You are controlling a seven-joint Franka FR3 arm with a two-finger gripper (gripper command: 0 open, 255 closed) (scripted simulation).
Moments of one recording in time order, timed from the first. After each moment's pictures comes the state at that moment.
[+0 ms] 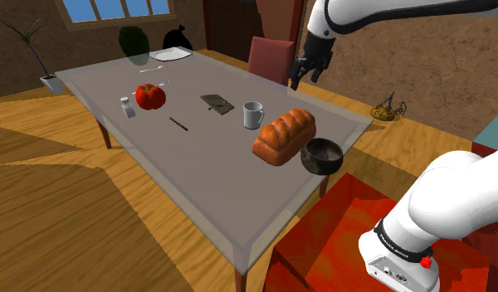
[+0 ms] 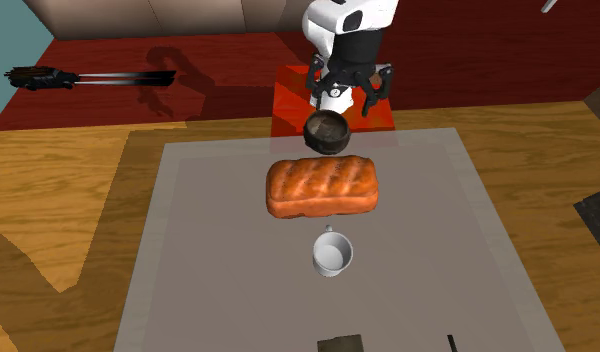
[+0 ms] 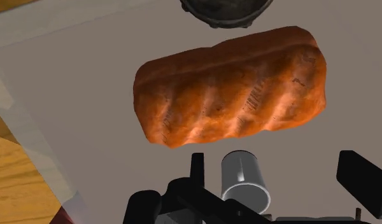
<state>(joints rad) -0.04 -0.50 -0.03 -2.28 -0.08 1.97 0.08</state>
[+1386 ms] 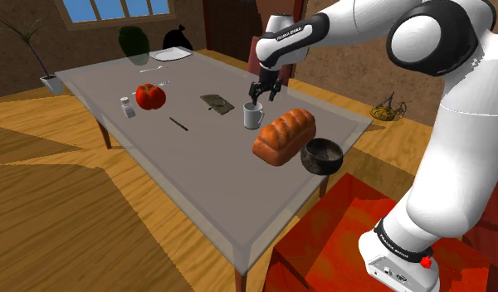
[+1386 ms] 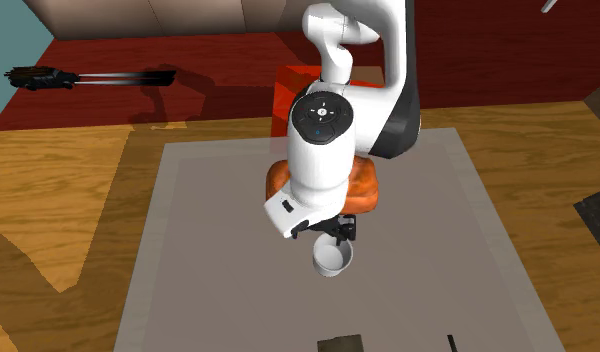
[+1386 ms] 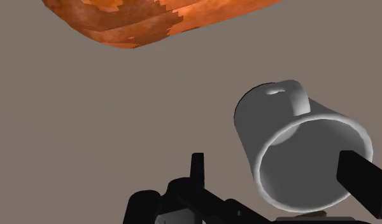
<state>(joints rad) -0.07 0.31 -0.09 -1.78 0.10 2.20 -0.04</state>
